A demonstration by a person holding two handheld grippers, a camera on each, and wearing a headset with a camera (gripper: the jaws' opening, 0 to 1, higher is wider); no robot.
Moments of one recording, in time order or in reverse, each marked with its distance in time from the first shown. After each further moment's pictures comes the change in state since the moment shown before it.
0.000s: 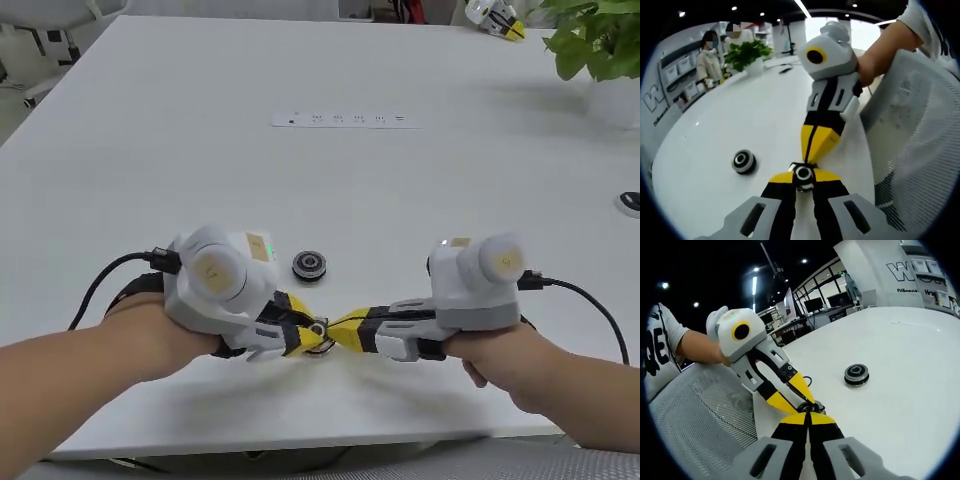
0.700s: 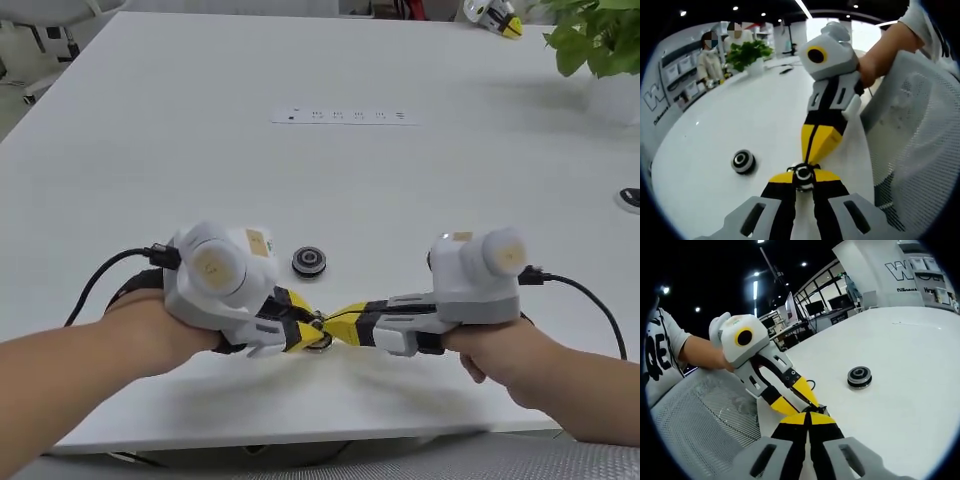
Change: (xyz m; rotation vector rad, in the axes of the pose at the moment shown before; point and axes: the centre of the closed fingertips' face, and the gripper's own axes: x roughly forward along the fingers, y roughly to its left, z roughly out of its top) left arm 0.000 -0.001 0.000 -0.010 -0.007 0.002; right arm 0.000 0.005 0.005 0.029 -0.033 0.025
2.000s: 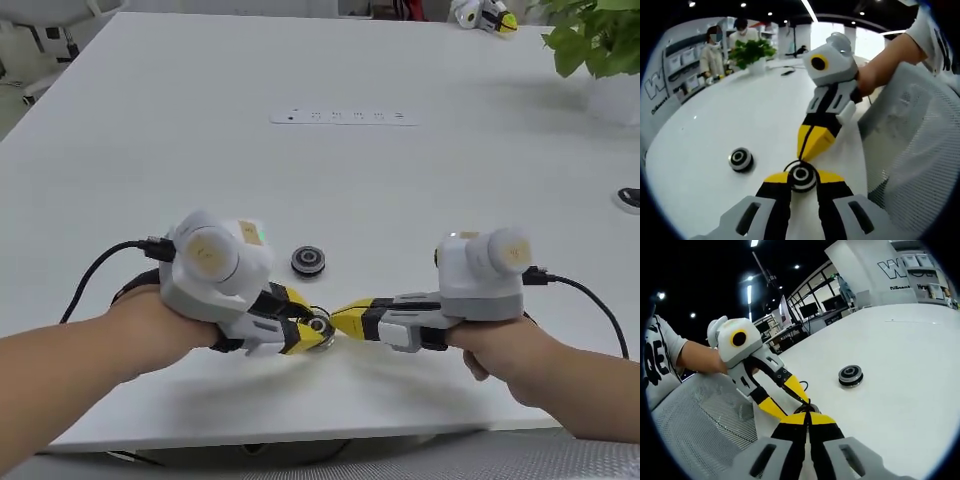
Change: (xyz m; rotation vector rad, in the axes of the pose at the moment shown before) left arm -0.004 -0.002 0.004 -0.077 -0.030 -0.036; right arm -0.004 -0.013 0.000 0.042 -0.021 -0.035
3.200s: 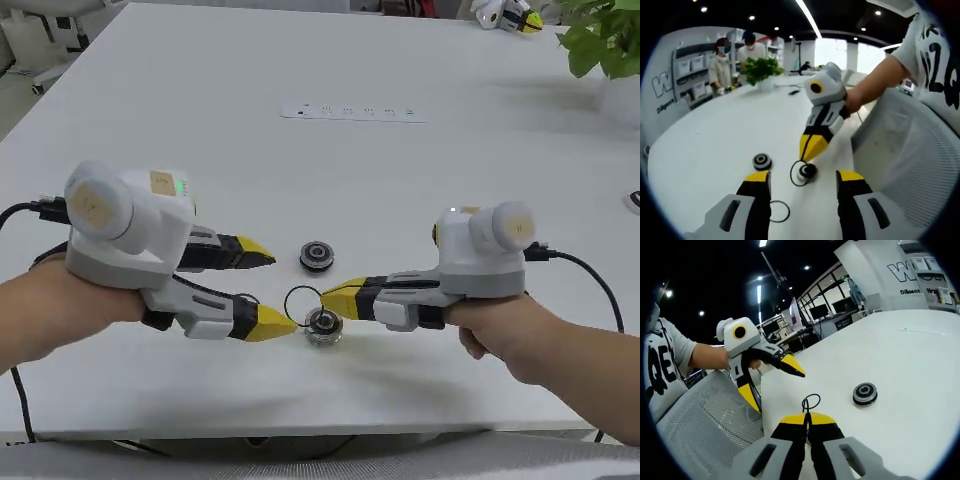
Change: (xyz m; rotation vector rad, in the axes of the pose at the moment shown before) left arm -0.072 0.005 0.018 -0.029 -0.143 0.020; right arm 0.012 0.021 0.030 -0.041 -0.008 0.083
